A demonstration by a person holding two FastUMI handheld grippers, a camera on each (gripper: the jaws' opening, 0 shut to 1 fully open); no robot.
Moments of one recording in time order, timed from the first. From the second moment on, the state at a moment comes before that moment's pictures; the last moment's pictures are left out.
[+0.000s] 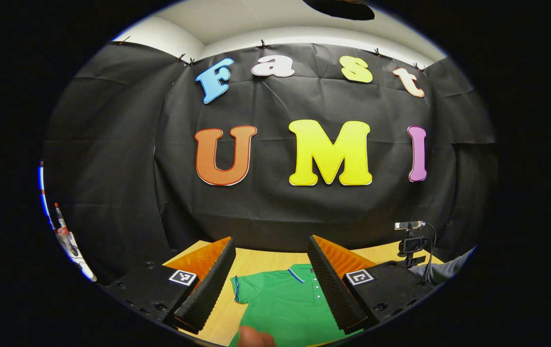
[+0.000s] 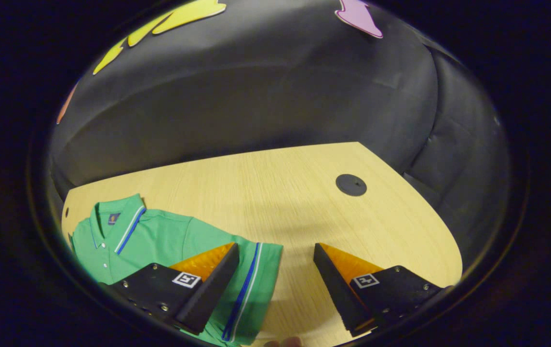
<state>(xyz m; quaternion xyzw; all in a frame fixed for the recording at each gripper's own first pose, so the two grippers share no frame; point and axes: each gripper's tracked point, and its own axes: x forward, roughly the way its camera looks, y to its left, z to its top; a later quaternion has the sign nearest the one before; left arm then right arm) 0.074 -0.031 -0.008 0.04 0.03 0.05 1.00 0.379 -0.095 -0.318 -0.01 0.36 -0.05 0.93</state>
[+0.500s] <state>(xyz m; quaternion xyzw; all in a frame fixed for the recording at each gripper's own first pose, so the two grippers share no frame) 0.079 -0.026 -0.015 0.03 0.04 0.06 1.00 0.368 -0.077 -0.320 0.04 0.39 -0.05 0.92</state>
